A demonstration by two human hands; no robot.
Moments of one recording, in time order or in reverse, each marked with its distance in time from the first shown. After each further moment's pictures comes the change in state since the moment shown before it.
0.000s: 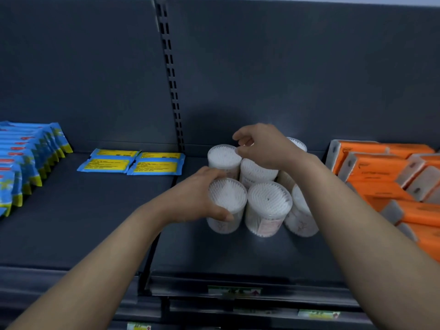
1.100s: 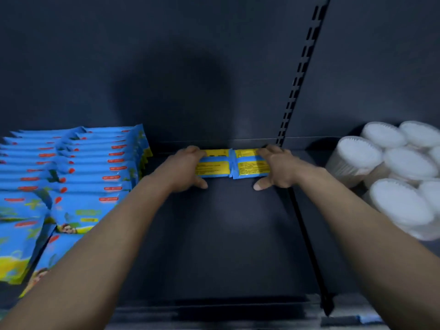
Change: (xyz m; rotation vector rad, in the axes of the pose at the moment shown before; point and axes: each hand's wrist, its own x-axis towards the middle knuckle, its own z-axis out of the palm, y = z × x) left_hand 0.017 -0.263 -0.174 0.476 -0.031 -0.078; right_hand 0.116 -0.131 0.171 -0.214 -0.398 0.350
